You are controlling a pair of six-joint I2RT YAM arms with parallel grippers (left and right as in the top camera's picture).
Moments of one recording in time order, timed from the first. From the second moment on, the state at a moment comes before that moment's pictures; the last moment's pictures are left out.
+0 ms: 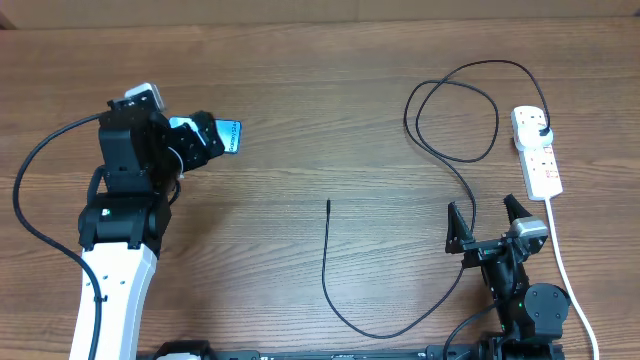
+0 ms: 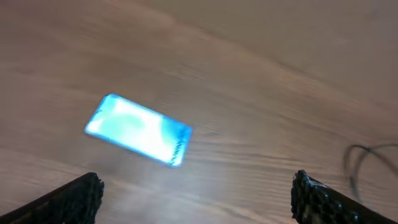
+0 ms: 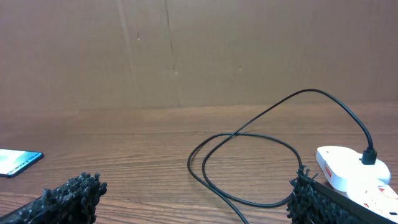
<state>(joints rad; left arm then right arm) 0.02 1.17 1.03 -0.47 0.08 -0.39 -0.06 0.01 0.02 -0.02 -0.22 0.10</state>
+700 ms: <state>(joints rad) -0.02 1.40 1.37 -0.80 -0.16 -0.70 -0.06 0.01 0.02 -0.02 -0.22 0.10</state>
